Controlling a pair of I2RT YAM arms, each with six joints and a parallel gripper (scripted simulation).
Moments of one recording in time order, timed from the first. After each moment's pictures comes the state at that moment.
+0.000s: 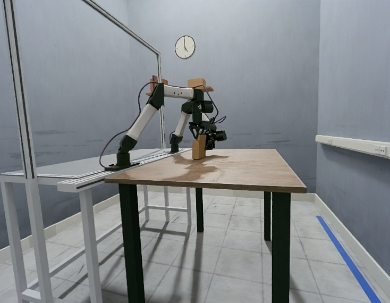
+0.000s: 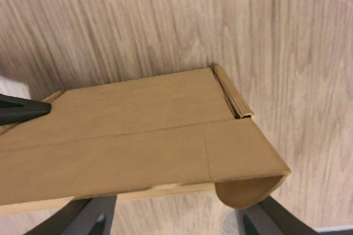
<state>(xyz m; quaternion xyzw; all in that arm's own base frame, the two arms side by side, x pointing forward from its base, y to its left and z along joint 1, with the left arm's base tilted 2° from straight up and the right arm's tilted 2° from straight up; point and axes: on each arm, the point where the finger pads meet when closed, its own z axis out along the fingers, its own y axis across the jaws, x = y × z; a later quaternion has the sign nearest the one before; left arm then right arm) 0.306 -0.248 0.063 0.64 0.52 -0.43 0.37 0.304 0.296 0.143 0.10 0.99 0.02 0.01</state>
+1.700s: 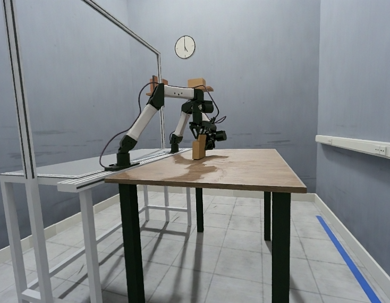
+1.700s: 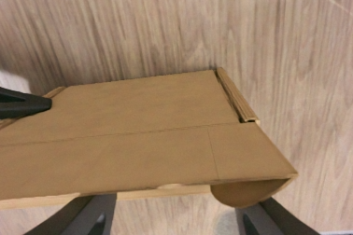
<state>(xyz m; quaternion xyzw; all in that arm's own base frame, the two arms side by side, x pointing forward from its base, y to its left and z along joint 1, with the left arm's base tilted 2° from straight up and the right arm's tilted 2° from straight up) 0.306 -0.248 0.063 0.64 0.52 -0.43 0.37 0.305 0.298 0.143 0.08 1.00 0.02 0.01</state>
